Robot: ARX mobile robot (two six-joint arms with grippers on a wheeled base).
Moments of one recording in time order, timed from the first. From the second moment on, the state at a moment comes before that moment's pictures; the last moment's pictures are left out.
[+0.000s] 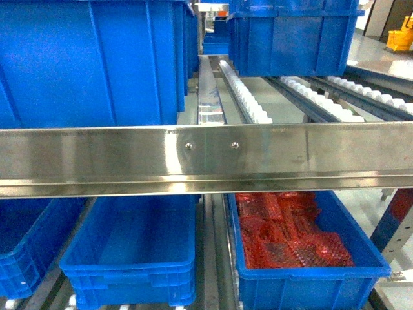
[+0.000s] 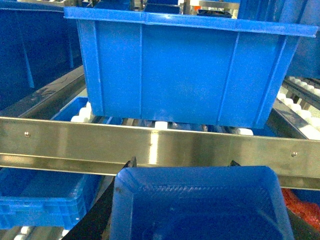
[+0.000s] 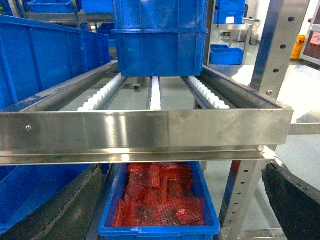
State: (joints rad) left arm -0.37 0.45 0.26 0.06 -0.45 -0.11; right arm 0.00 0.01 0.01 0.00 0.00 0.00
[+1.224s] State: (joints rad) left arm -0.37 0.45 0.26 0.06 -0.45 -0.11; right arm 0.00 0.01 0.01 -0.01 0.00 0.00
